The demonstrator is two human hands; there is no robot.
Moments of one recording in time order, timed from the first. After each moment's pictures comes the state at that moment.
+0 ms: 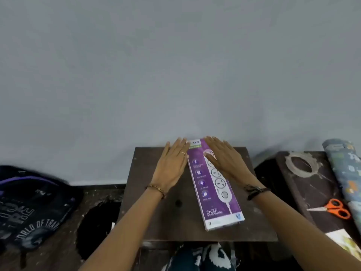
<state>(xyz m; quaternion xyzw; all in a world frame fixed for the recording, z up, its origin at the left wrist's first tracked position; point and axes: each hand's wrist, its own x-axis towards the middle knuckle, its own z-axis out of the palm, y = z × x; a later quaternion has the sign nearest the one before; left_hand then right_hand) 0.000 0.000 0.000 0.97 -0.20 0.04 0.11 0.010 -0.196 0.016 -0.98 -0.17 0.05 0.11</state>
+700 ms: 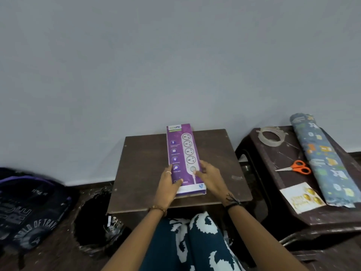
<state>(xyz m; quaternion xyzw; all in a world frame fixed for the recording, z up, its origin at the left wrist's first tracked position) -0.123 -0.035 -0.065 0.87 0.05 -0.10 0.48 -0.113 -0.197 -0.055 -0.86 0.05 0.09 0.49</state>
